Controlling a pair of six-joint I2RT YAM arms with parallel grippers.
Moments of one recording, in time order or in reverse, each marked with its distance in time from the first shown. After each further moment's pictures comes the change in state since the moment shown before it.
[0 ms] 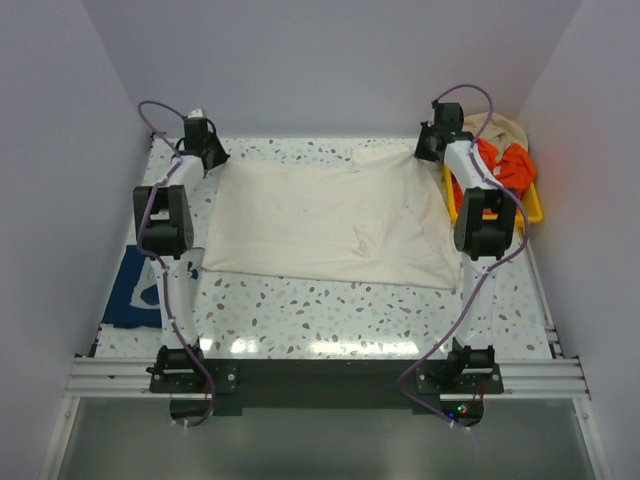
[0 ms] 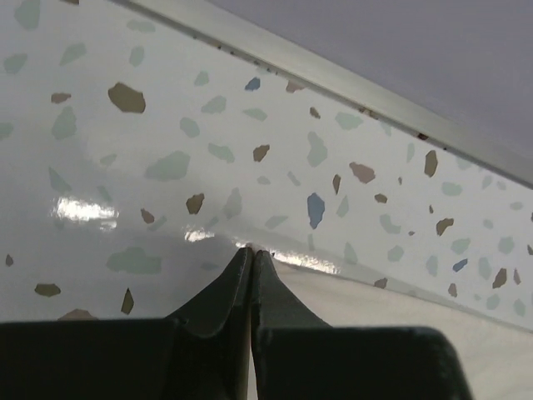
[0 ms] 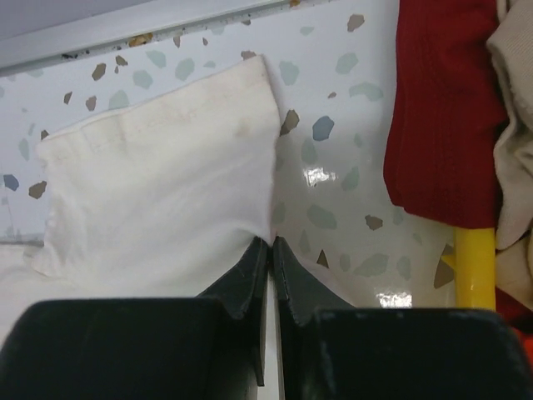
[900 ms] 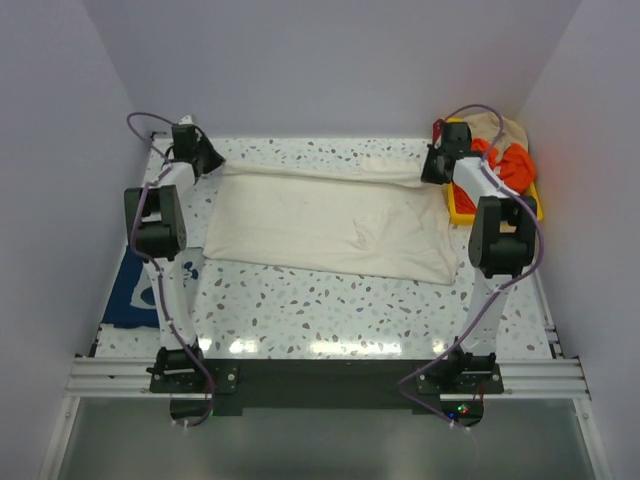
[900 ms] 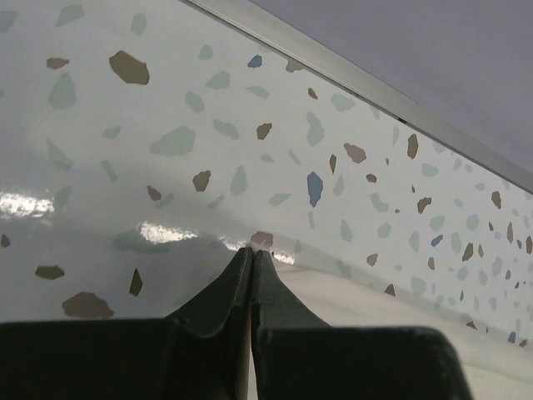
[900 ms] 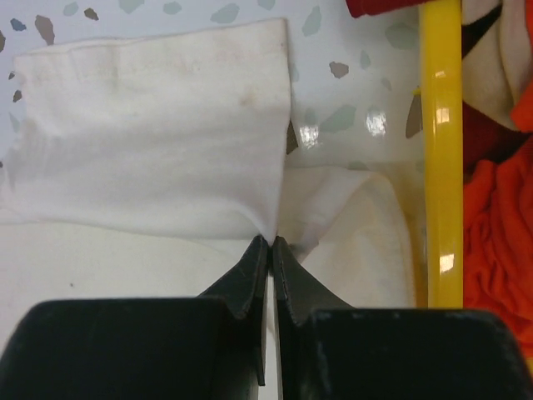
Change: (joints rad) left arm 0.056 -0.021 -0.079 0.115 0.159 -0.077; right arm -0.015 -0.251 -0.401 0.061 0.011 0.002
